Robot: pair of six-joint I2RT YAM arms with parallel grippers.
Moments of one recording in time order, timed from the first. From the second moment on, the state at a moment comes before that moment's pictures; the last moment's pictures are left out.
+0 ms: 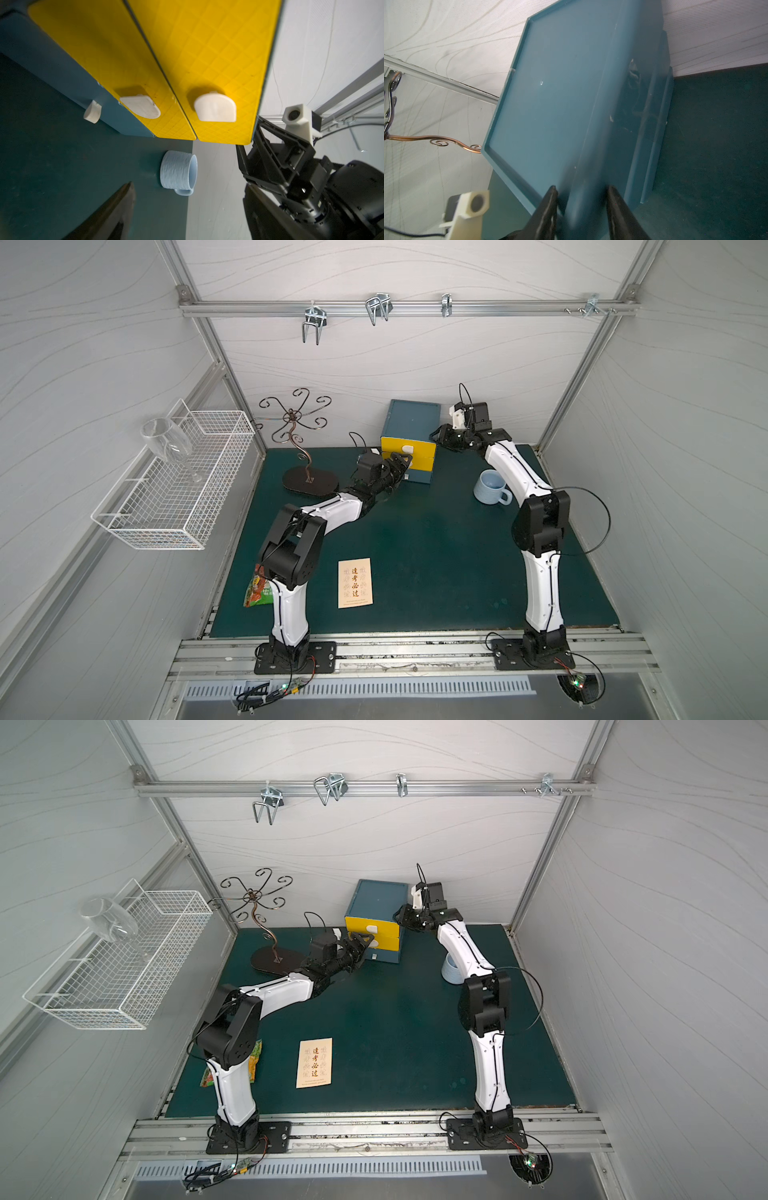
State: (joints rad) left arm -0.43 2.01 1.28 0.50 0.27 -1.40; right arm 0.32 2.23 2.18 -0.57 -0.41 0.48
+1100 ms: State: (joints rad) left arm -0.42 2.26 1.39 0.72 0.26 -1.46; right arm 0.30 2.21 2.15 -0.55 -0.47 0.50
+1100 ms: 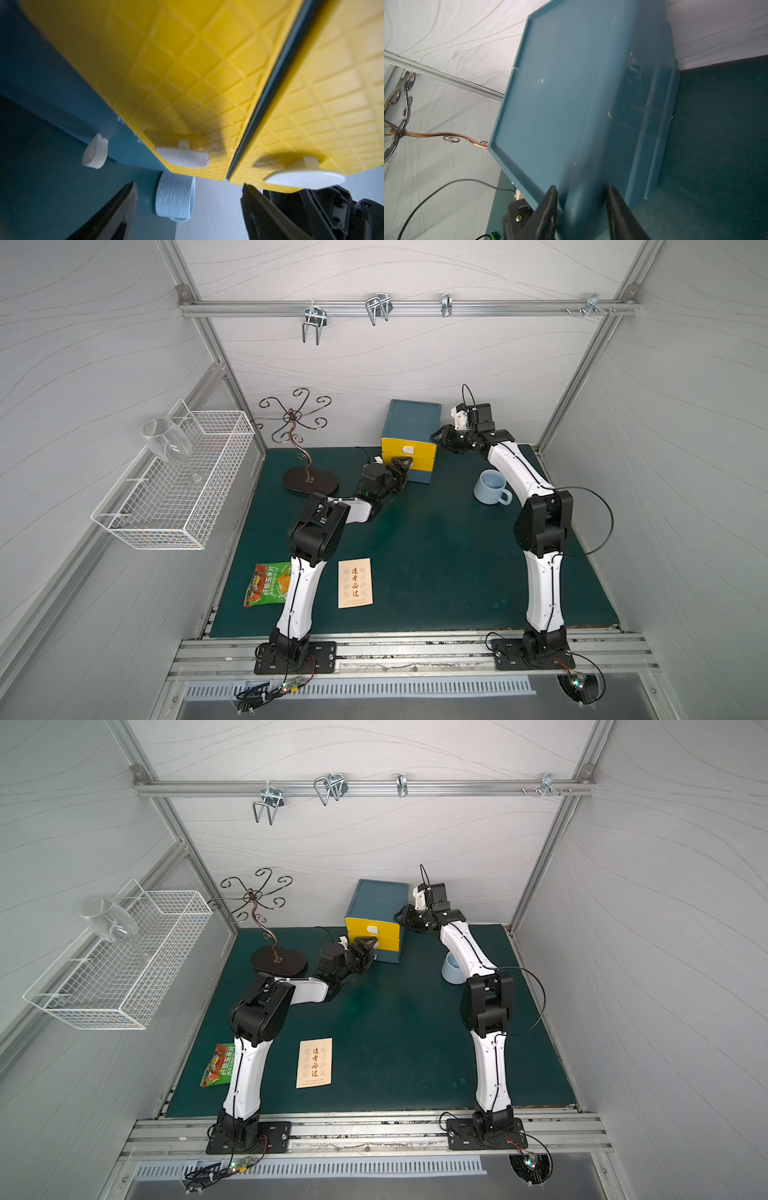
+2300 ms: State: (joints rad) left arm -0.41 2.33 1.49 0.71 0.24 -1.46; right arm 0.30 2.23 2.17 -0.57 -0.48 0.51
